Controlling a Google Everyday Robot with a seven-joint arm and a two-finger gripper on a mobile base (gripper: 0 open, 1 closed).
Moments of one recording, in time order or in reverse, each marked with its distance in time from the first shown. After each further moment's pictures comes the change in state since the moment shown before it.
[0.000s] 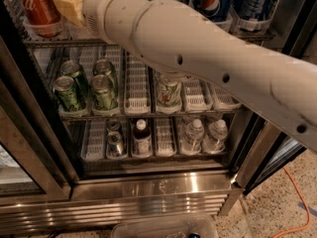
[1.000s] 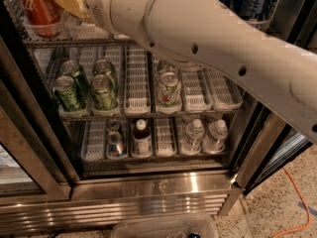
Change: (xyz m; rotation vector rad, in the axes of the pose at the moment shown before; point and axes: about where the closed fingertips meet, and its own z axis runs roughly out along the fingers) arm -0.023 -0.001 -0.010 -0.049 -0.026 -0.062
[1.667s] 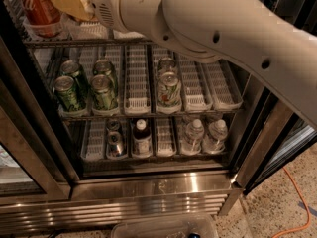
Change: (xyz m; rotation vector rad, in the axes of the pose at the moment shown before) arm -0.009 0.015 -0.016 -0.116 0.021 -0.033
